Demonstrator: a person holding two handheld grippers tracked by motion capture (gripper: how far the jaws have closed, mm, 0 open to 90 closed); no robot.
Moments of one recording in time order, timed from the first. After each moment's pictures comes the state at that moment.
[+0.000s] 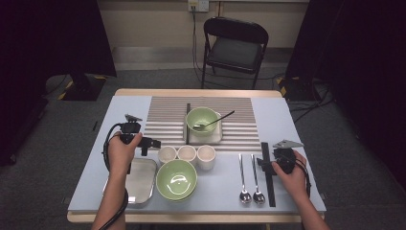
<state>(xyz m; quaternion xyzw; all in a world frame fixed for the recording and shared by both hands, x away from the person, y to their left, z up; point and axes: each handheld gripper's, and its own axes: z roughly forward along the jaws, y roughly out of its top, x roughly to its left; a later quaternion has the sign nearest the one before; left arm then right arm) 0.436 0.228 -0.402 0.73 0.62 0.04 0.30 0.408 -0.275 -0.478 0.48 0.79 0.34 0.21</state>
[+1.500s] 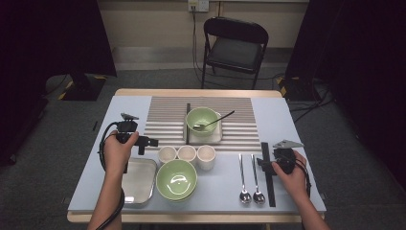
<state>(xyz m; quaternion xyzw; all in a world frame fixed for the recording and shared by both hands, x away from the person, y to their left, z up) 0.432 0.236 -0.394 0.73 0.61 0.05 0.31 0.407 -0.275 -0.479 0.47 0.79 0.34 0.21</state>
